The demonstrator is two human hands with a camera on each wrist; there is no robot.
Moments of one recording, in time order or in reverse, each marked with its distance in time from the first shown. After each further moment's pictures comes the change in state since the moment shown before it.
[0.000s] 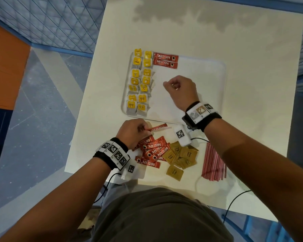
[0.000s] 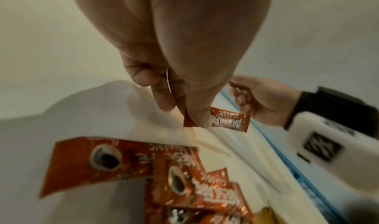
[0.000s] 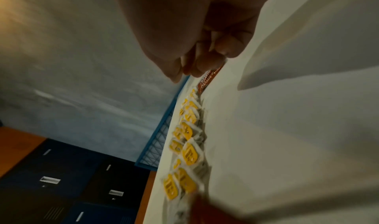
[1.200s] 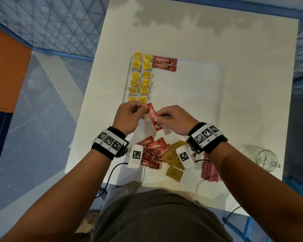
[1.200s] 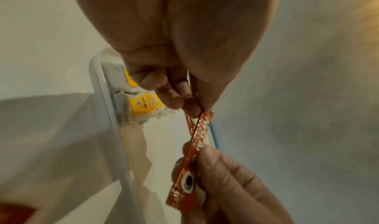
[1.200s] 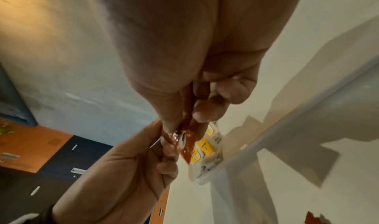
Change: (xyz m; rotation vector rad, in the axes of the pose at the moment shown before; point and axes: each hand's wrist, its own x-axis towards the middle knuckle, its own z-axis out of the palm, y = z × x) left_hand 0.016 0.042 -0.034 -0.605 0.202 0.018; right_hand -0.071 -0.004 -0.011 0.023 -0.582 -0.117
